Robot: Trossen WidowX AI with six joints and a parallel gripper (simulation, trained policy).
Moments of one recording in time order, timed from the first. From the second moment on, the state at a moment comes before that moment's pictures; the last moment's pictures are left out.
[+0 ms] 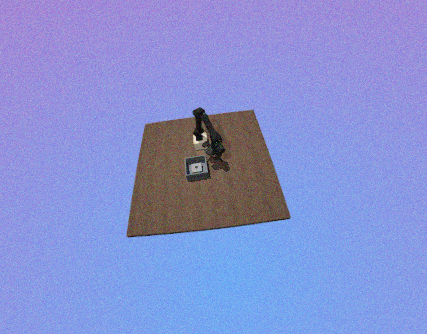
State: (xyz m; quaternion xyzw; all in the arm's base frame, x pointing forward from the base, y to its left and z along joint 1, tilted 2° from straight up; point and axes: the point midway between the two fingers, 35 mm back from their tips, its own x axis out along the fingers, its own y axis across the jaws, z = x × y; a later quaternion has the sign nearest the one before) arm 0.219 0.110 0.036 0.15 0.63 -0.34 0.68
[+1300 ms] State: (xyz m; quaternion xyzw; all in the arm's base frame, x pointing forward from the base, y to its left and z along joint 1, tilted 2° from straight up) arm 0.320 -0.016 0.055 0.23 0.58 -0.38 0.68
